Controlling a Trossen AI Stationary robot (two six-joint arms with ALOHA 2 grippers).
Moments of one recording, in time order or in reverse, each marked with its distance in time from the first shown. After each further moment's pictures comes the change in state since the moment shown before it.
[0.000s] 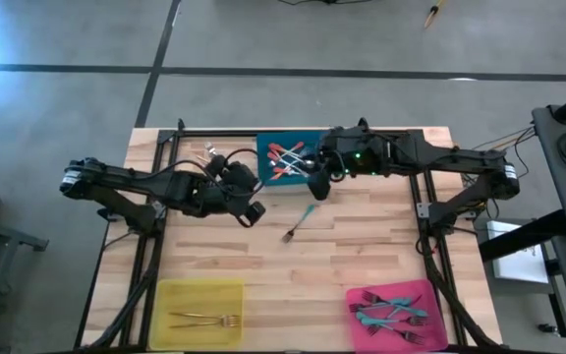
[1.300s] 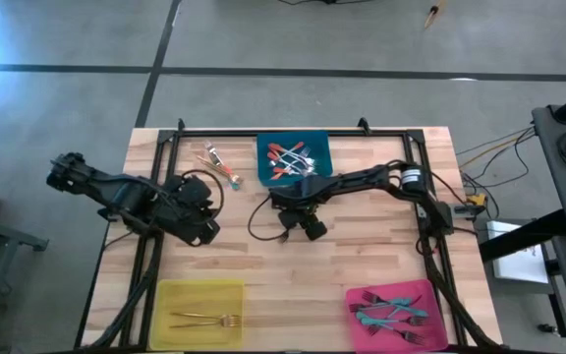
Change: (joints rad) left arm -0.240 -0.184 0.018 -0.517 0.167 -0.500; right arm 0.000 0.718 0.064 -0.269 -0.203 -0.899
